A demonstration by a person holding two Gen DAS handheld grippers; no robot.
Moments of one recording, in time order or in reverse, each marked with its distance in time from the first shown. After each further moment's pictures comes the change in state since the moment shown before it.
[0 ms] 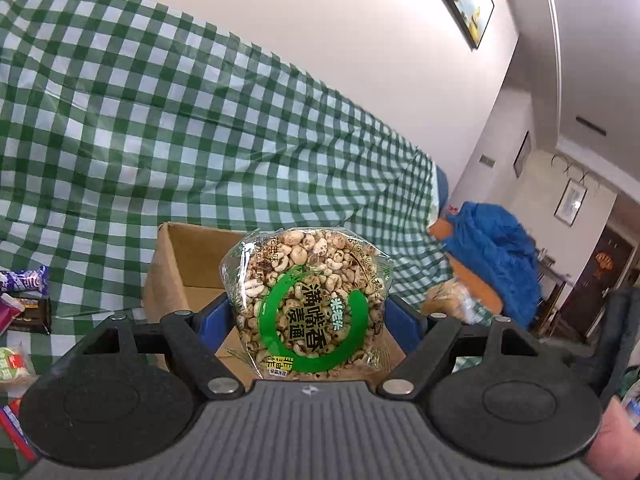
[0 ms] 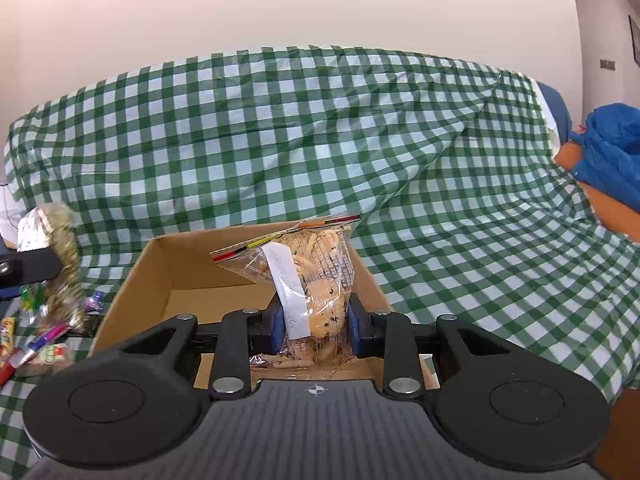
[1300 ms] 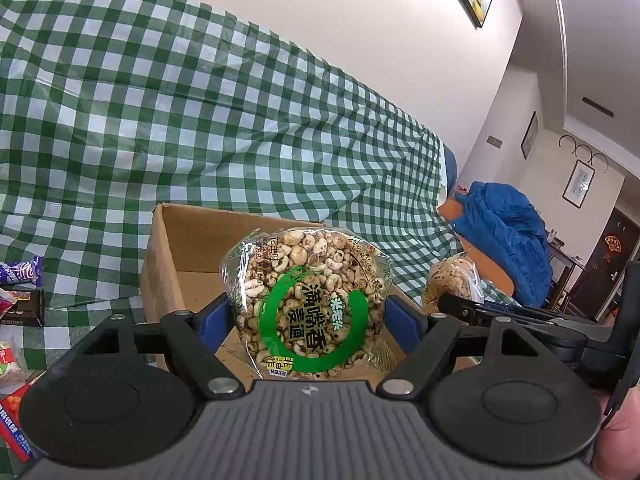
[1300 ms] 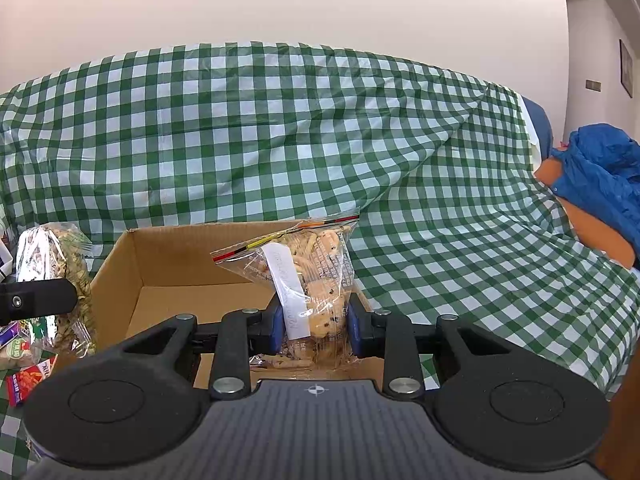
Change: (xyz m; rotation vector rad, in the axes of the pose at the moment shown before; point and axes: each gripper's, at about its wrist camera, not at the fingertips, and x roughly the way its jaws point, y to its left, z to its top) left arm 0.018 -0.002 -0.010 0.024 0.045 0.019; right arm 0.016 0.011 0.004 -0.044 0.009 -0.079
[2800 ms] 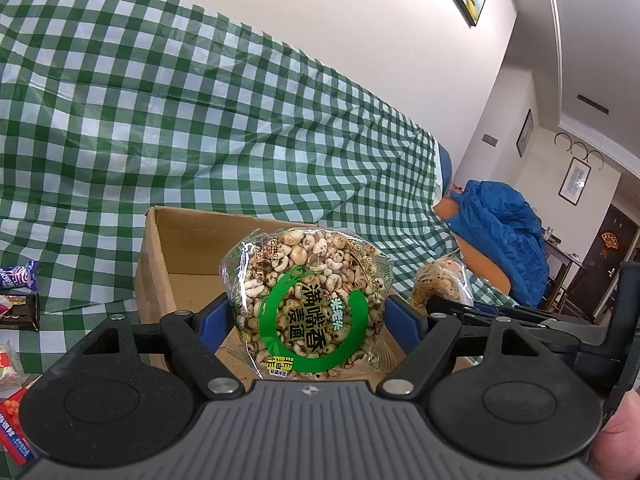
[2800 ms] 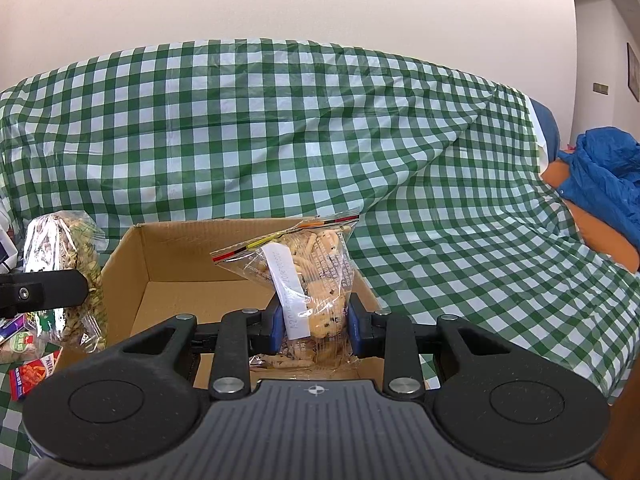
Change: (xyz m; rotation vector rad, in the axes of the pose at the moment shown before) left arm -0.001 -0.006 0.000 0.011 0.005 -0.001; right arm 0.000 0.007 0.000 -0.010 0.010 0.009
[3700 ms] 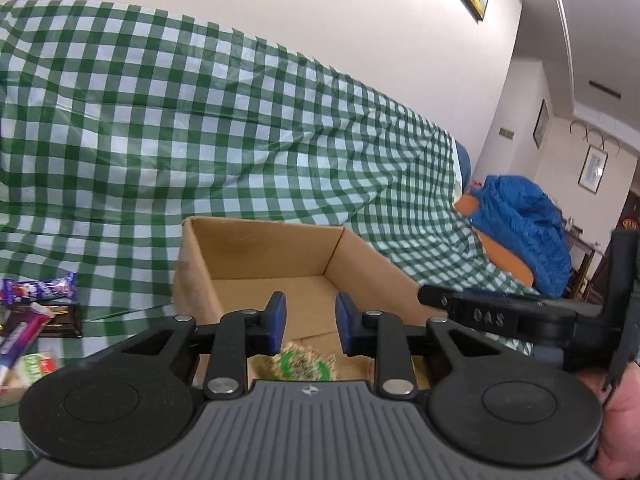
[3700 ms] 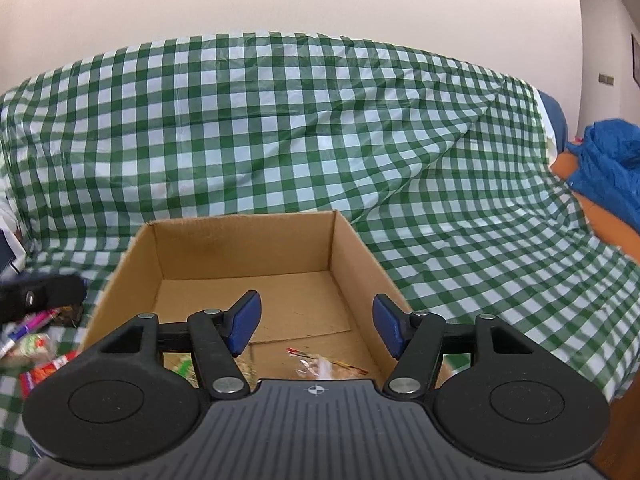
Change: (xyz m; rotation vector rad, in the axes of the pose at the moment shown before) left arm -0.029 0.007 0.004 0.055 -0.002 0.075; right arm 0.006 0.019 0.004 0.039 0.022 0.041
